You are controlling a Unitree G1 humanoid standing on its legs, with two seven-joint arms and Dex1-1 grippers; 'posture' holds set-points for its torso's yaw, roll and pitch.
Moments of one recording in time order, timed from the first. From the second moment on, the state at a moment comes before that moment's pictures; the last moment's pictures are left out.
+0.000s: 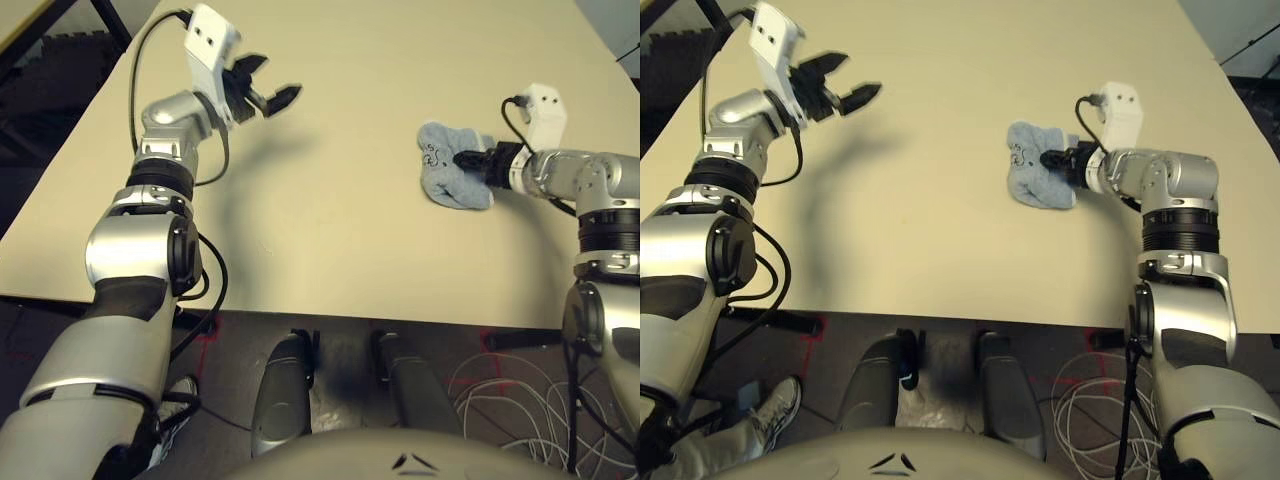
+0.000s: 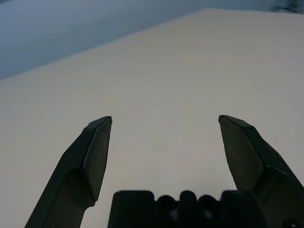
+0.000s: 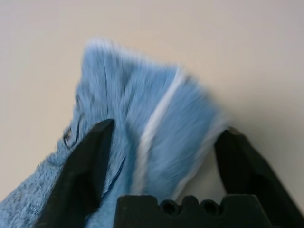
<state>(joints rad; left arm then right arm) -1.21 0.49 0.19 1.26 -0.06 -0.32 -0.64 -0.83 -0.63 -0.16 0.36 0.37 0.89 0.49</state>
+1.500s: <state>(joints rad) -1.35 0.60 -0.01 1.23 -0.01 0.00 -1.55 -1.20 -0.71 -0.06 1.23 0.21 0.94 1.01</state>
